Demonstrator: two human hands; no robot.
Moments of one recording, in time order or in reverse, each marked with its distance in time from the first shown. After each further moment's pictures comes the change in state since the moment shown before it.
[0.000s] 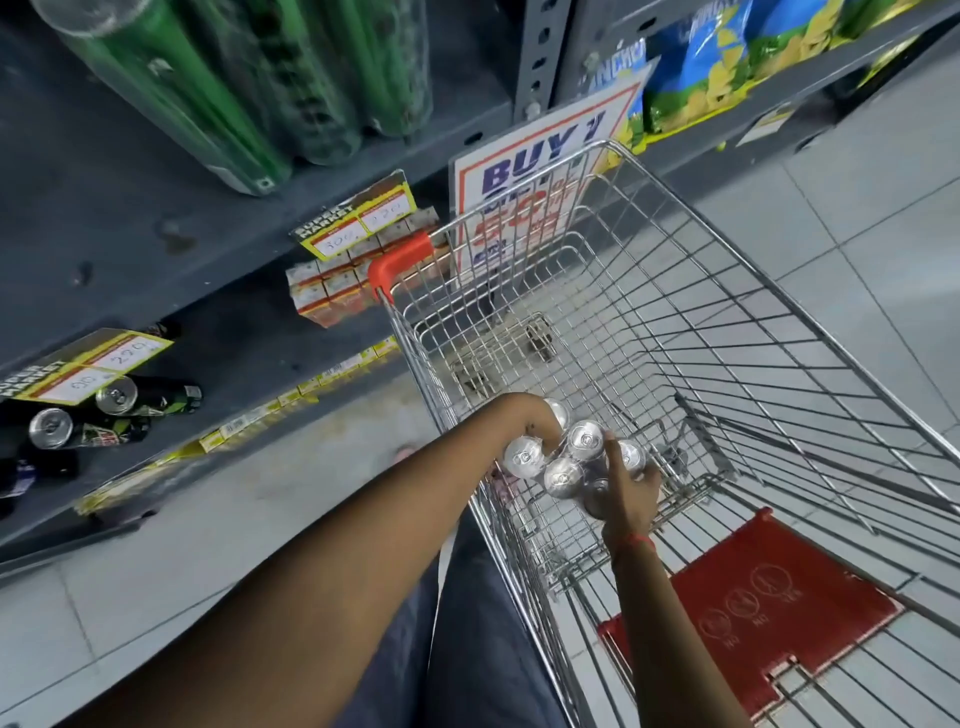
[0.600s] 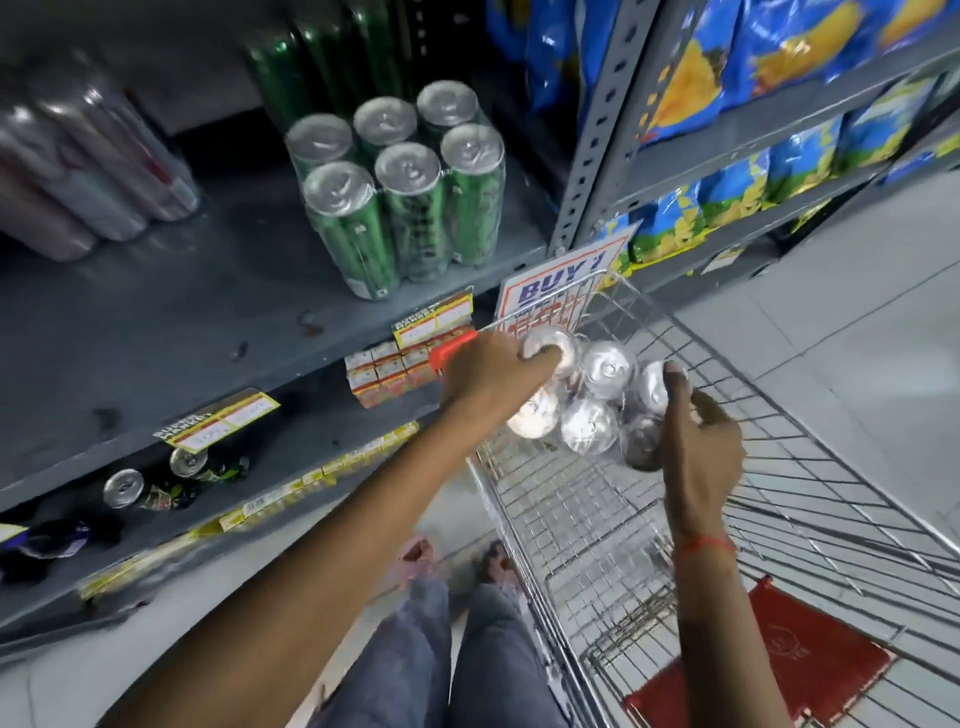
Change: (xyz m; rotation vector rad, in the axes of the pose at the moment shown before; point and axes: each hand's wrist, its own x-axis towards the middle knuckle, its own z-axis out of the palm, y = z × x) left_hand -0.189 -0.051 -0.060 -0.369 0.962 0.506; right_hand -0.152 -0.166 0.000 -0.129 0.116 -0.628
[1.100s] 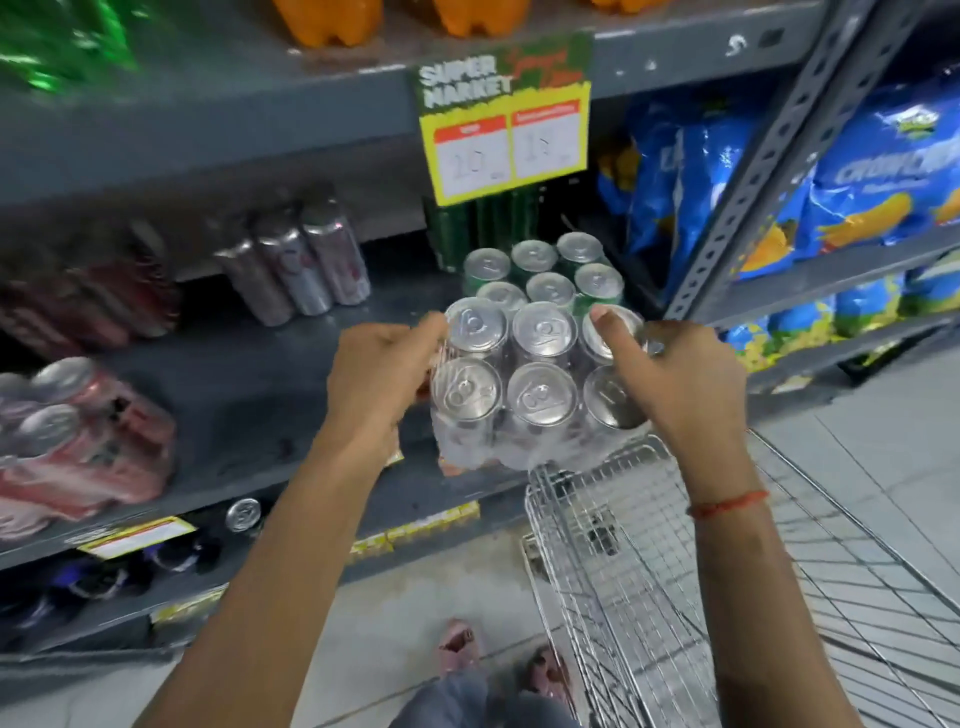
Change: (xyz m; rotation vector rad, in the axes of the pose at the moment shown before) left_hand -0.071 -0.040 -0.193 -0.594 0.522 -0.150; right_hand -0.089 -0.182 0.038 -0.325 -0.274 -0.613
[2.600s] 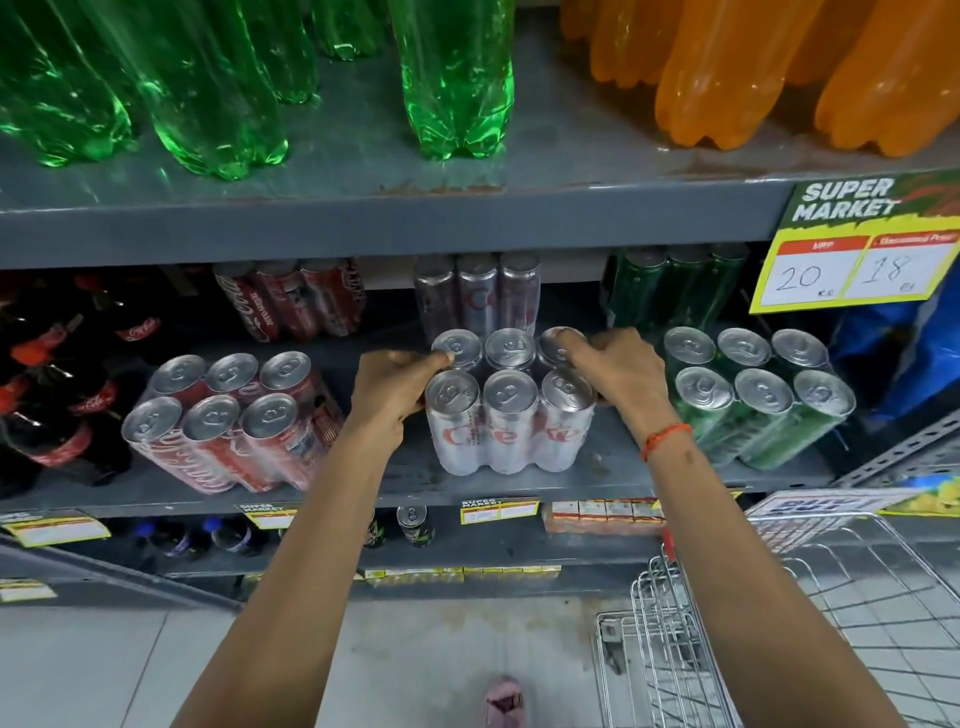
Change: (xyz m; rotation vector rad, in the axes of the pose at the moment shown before) left_hand 0.103 -0.047 -0.140 -0.203 0.204 -0.155; right_hand 0.054 -0.138 0.178 0.017 -0.421 -0.166
